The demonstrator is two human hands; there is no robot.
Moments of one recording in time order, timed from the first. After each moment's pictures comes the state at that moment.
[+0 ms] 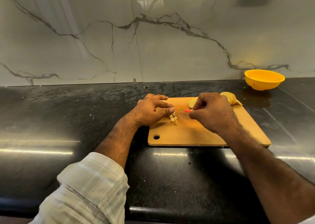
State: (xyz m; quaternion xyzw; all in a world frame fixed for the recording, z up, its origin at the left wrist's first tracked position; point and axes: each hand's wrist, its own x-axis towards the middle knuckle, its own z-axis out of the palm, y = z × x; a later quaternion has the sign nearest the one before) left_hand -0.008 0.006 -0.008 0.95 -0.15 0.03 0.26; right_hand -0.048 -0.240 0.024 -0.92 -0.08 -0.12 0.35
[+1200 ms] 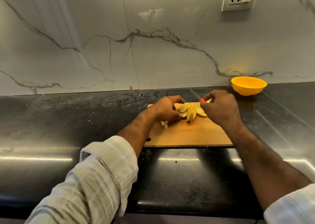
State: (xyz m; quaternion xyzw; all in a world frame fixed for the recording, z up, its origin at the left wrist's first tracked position) left_hand 0.020 -0.079 0.016 0.95 -0.17 -0.01 0.26; right_hand -0.024 -0.296 0.030 -0.92 -0.02 -0.22 0.33
